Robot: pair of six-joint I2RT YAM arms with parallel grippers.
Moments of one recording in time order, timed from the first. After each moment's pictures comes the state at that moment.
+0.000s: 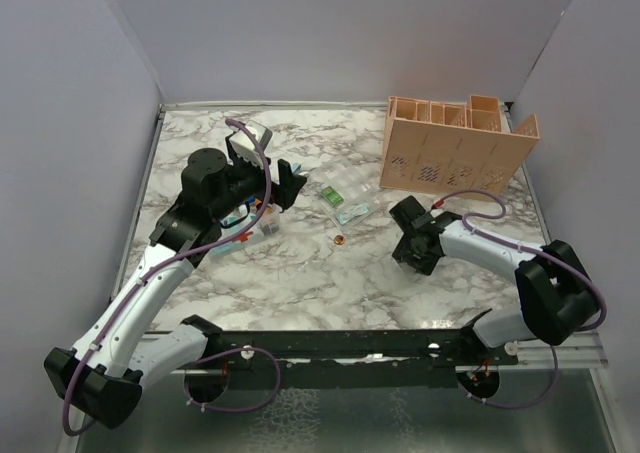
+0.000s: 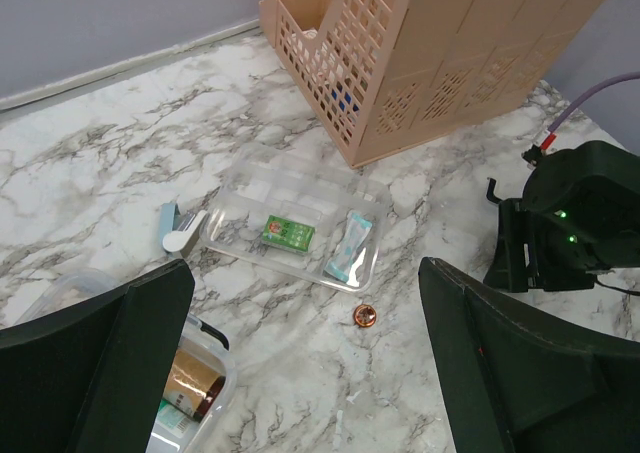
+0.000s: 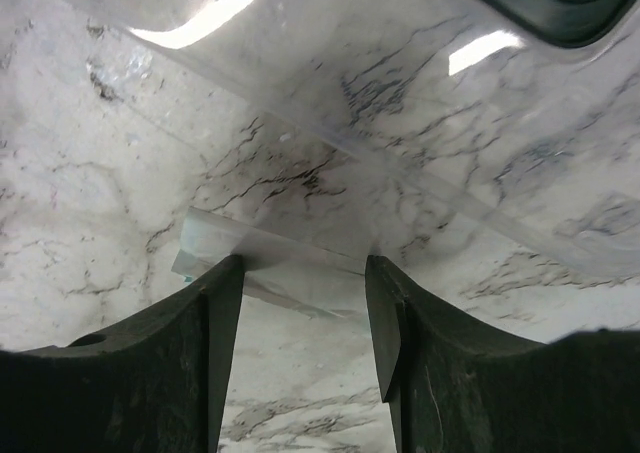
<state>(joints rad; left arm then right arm) -0.47 0.97 1.03 -0.25 0.22 -0.13 0.58 1.43 0.75 -0.67 0.32 1.11</state>
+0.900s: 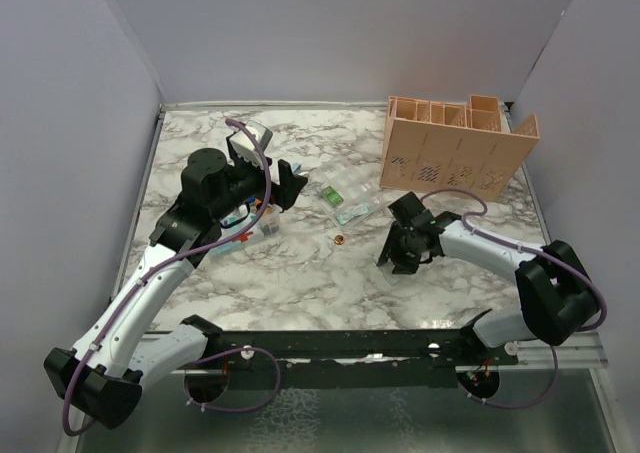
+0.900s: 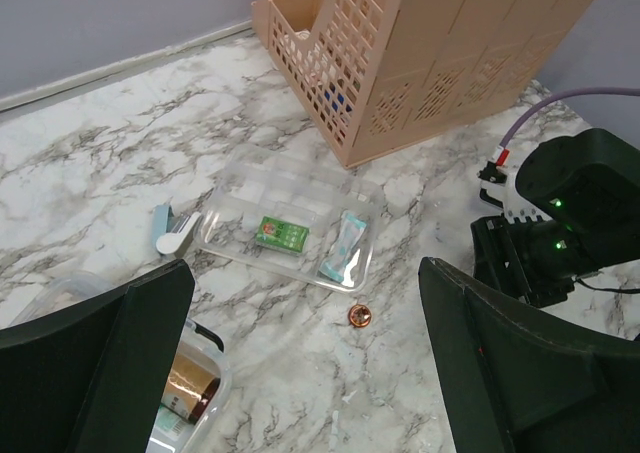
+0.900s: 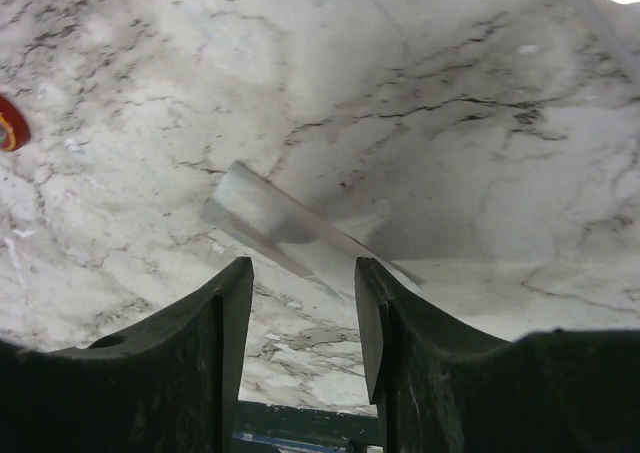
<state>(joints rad) -0.47 0.97 1.03 -0.24 0.24 -0.13 0.58 1.43 0.75 -0.56 0.00 0.99</state>
